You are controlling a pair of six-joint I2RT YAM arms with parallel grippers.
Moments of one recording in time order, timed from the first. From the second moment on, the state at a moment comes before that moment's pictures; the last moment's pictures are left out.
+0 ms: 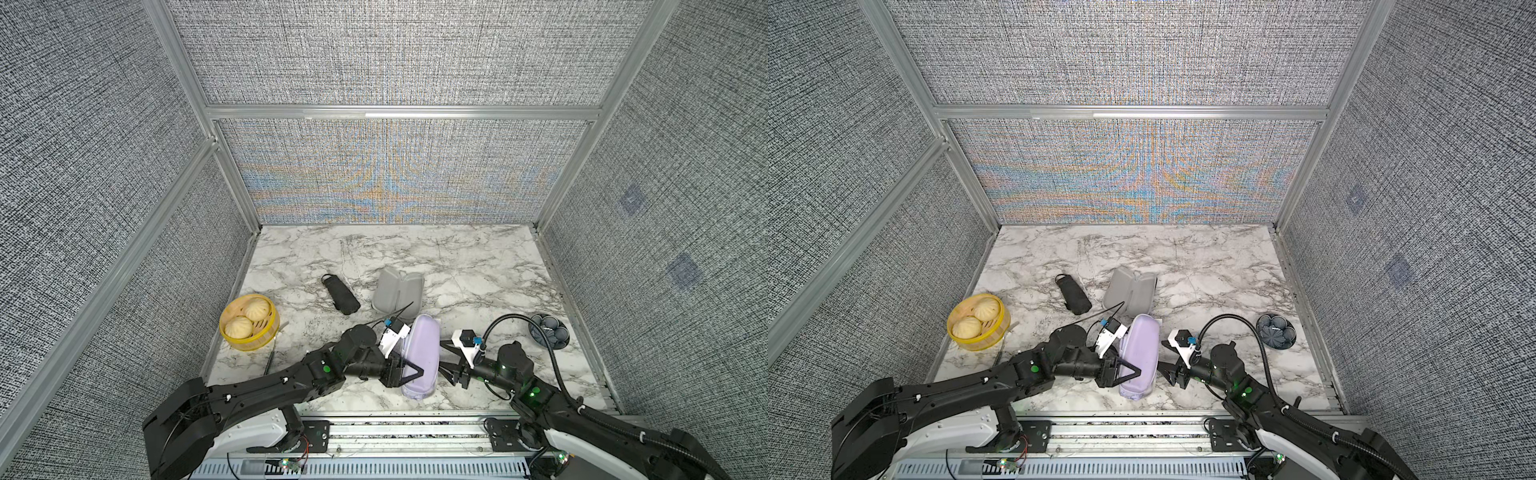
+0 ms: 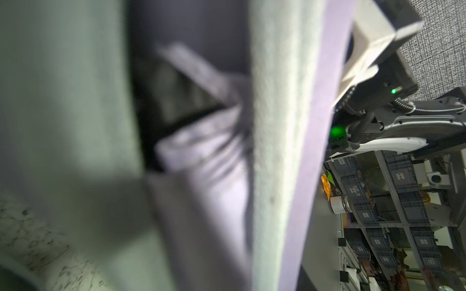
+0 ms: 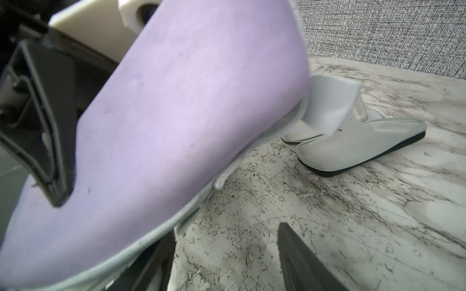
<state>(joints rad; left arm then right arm) -1.01 1.10 0.47 0.16 0.53 -0.69 0.73 0.76 0.03 0.51 -0.37 0.04</state>
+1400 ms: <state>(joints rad) -0.93 1.10 0.49 0.11 0.70 -0.65 0.74 0.80 0.06 0.69 -0.35 -0.18</state>
